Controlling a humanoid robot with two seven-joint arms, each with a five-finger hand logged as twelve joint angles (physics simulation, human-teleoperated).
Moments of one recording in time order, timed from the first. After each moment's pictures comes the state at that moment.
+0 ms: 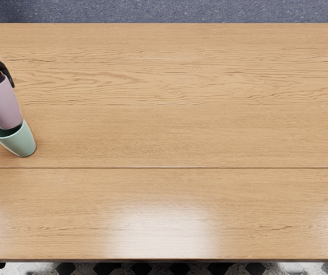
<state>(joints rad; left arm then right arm) -1.99 0.88 0.82 -1.31 0.55 -0.32 0.22 -0.06 0.00 -0.01 0.13 0.02 0.03 -0.32</state>
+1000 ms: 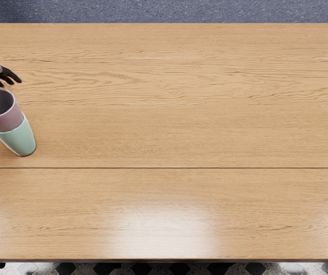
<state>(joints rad) -1.95 0.84 0.86 -1.31 0.46 -0.25 0.22 -0.06 0.00 -0.01 0.13 0.02 0.03 -0.32</state>
